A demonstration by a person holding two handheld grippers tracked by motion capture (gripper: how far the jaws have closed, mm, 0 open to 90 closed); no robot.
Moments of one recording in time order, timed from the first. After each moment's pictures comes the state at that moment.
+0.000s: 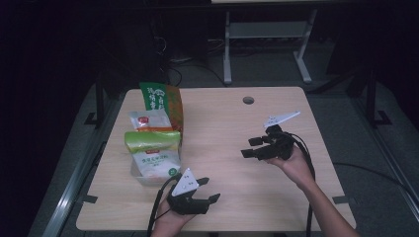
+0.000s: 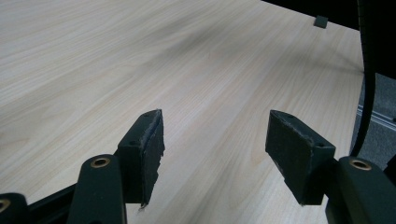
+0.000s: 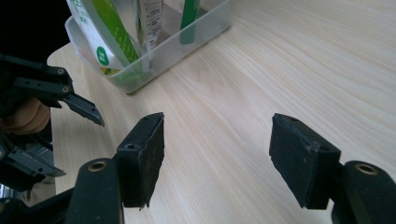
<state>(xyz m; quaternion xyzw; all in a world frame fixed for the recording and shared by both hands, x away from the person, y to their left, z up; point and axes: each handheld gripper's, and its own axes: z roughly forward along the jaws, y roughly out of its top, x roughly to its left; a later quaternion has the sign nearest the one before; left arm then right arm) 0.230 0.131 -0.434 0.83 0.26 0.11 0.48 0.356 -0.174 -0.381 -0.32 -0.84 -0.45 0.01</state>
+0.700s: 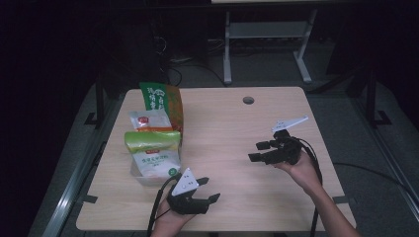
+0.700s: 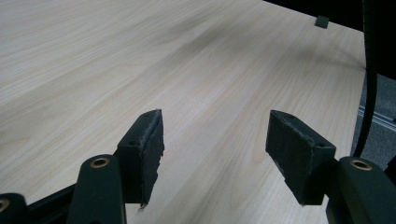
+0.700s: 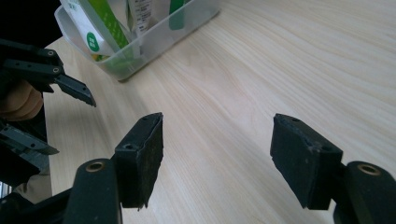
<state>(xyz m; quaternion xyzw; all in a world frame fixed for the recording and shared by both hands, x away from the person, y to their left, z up) 0.230 0.131 -0.435 0.83 0.27 0.11 0.48 0.348 -0.194 -0.393 -0.34 -0.83 -0.44 0.02</state>
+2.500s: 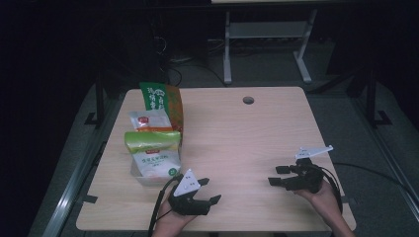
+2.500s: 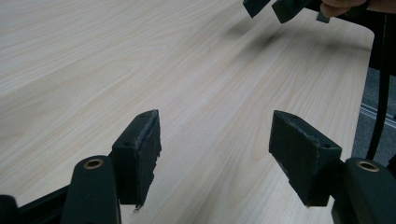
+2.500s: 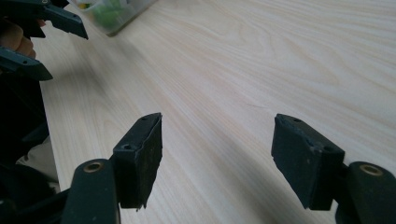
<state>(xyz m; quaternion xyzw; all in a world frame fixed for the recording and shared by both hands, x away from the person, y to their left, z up) 0.230 0.128 -0.439 0.83 0.27 0.10 0.48 0.290 -0.249 -0.443 -0.38 -0.81 -0.44 0.02</state>
